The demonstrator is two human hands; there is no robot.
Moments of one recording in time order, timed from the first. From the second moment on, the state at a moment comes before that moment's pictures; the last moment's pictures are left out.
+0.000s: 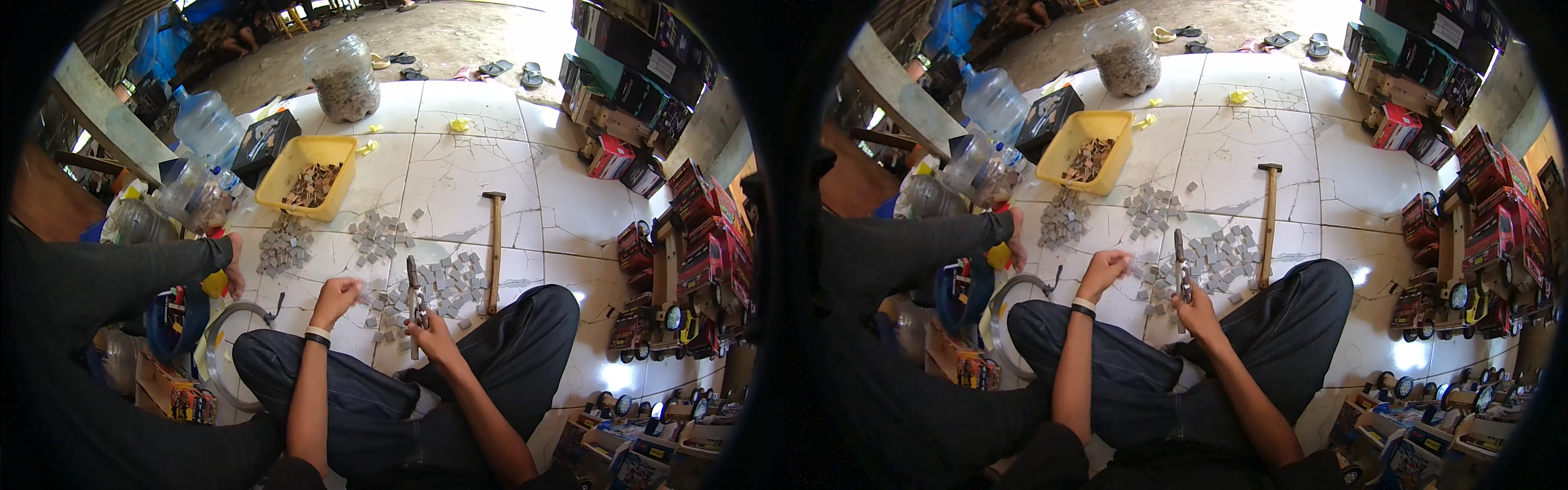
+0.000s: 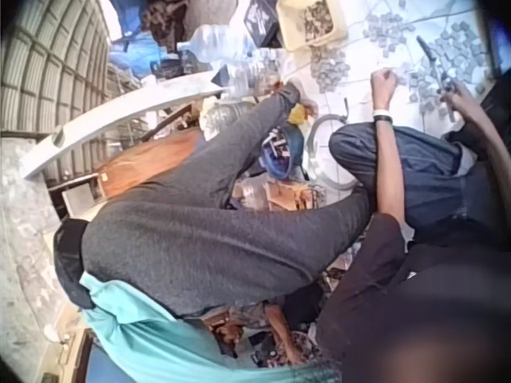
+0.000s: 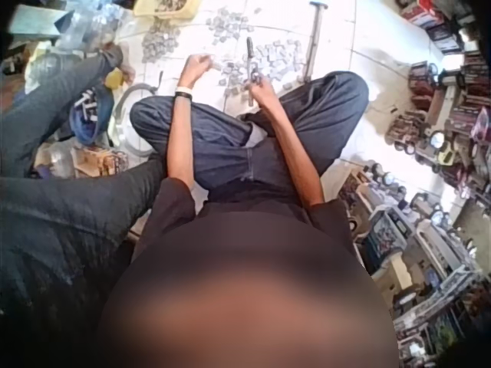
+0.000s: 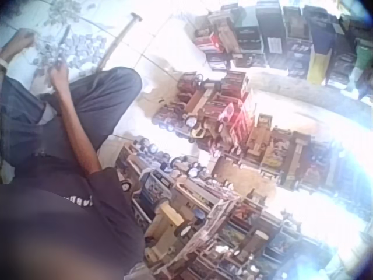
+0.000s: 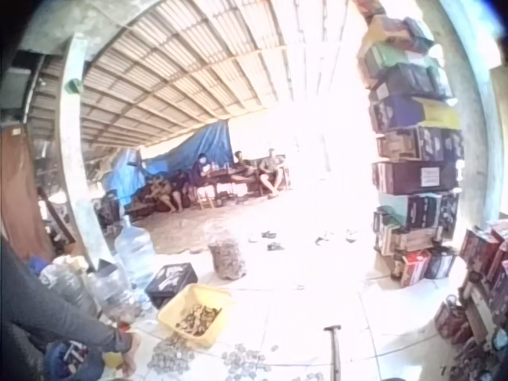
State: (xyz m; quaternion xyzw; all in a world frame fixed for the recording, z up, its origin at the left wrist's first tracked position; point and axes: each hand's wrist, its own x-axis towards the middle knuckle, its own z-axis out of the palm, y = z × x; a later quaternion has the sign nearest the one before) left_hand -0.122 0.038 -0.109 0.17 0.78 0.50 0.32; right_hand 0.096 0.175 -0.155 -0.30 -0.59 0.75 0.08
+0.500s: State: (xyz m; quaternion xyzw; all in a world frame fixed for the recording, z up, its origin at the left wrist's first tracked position) left_hand -0.100 0.045 -0.138 0.42 0.87 0.22 0.11; right_hand 0.097 0.175 -0.155 -0.29 -0.58 0.76 0.11
